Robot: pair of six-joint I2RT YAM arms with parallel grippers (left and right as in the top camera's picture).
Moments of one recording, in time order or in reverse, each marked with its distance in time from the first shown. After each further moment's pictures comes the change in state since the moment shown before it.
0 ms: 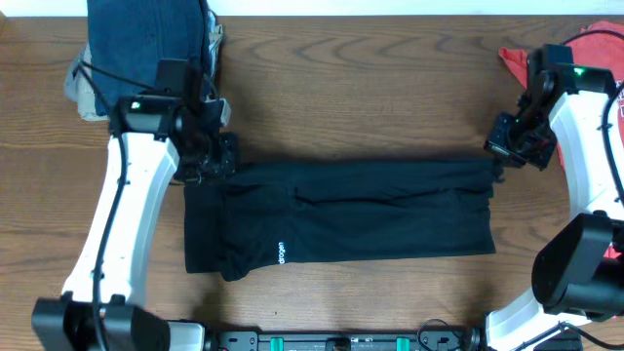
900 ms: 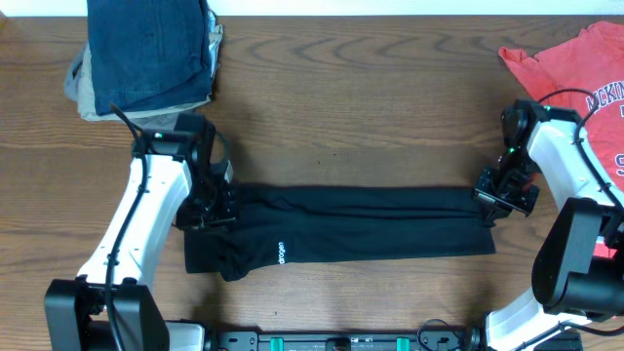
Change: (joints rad) left arm 0.001 -0.013 -0.343 0.012 -0.056 -0.004; right arm 0.000 0.000 -0.343 0.050 0.041 0.040
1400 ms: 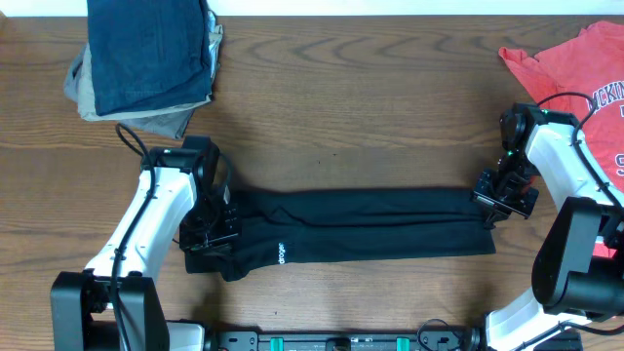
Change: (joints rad) left arm 0.000 0.000 -0.123 0.015 0.001 -0.114; right arm 0.000 0.000 -0.014 0.006 0.011 0.003
